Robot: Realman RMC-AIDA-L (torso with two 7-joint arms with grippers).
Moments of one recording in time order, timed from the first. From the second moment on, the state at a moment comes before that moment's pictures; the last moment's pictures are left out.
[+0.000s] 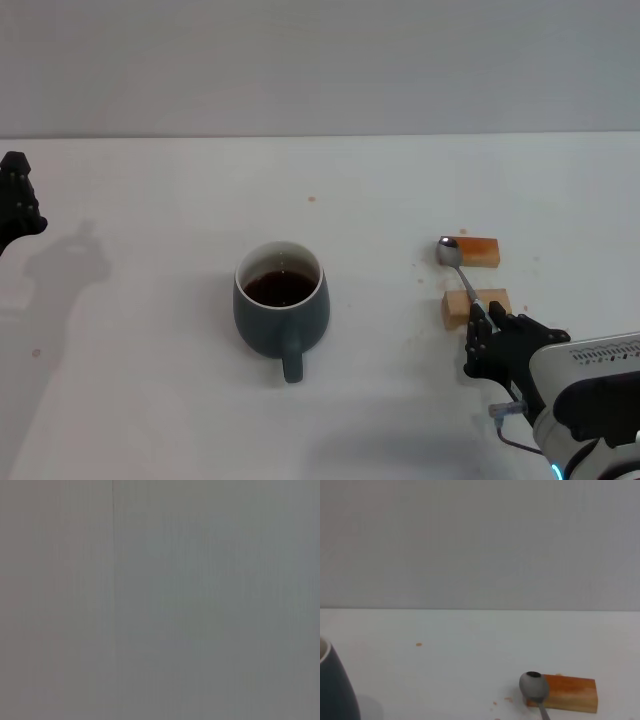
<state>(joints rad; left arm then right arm) 0.02 -1.98 -1.29 -0.97 2.89 0.65 -0.13 -0.02 2.05 0.65 1.21 -1.58 -0.56 -1.02</state>
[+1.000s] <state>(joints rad) 0.01 -1.99 -1.30 -0.96 2.89 0.64 -0.11 -0.01 2.04 0.65 1.22 -1.59 -0.54 -1.02</state>
